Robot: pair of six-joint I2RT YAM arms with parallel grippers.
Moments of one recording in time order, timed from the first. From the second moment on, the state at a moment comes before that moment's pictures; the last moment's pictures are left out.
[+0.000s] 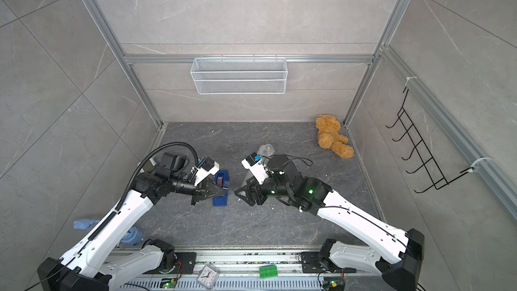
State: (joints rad) left arm -0.41 1.07 1.00 -0.84 1.01 0.48; right arm 0.89 1.18 1.12 -0.48 -0.41 0.27
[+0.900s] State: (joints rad) left arm -0.46 0.97 0.91 -0.78 1.00 0.62; right arm 0.85 1.32 1.10 -0.19 -0.61 0.62
